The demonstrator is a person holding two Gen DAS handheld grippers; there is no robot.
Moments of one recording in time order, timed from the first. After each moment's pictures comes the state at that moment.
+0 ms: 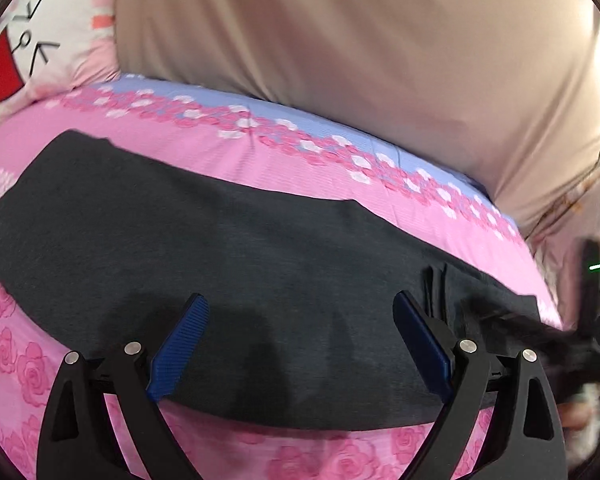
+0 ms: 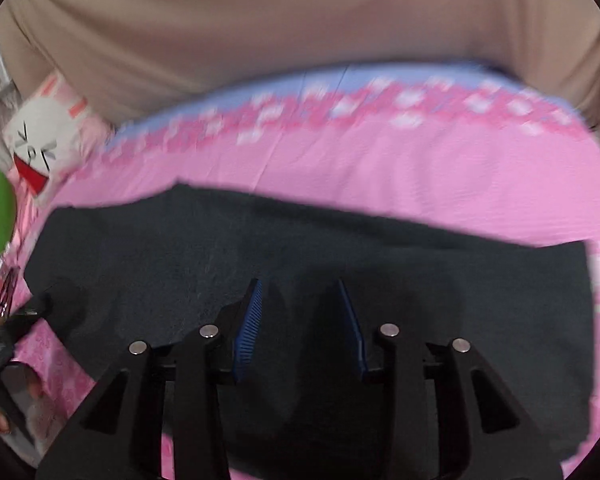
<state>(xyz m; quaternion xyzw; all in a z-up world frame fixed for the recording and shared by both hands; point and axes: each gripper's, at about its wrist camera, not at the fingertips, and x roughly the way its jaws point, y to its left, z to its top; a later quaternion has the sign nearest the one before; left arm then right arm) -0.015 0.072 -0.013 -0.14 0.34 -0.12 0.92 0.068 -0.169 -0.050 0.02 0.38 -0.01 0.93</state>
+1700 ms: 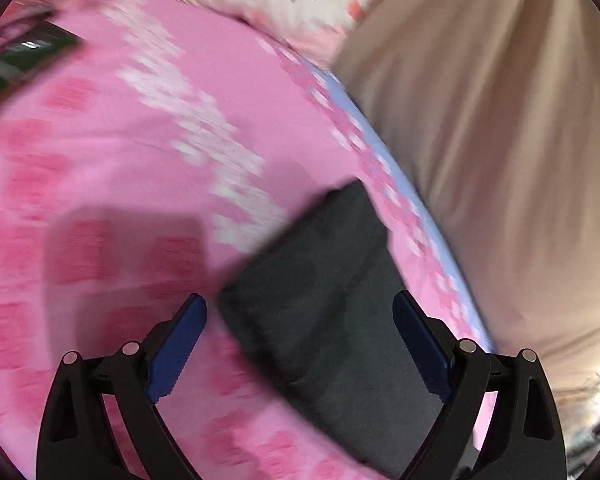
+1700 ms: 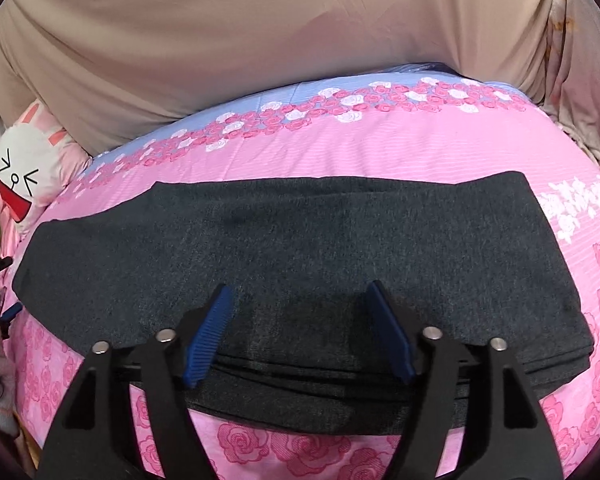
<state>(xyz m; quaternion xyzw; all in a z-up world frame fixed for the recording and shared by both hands) 0.004 0.287 -0.040 -0.41 0.34 0.02 0.85 -0.002 -0.206 -0.053 0.11 0.33 -0.06 0.94</state>
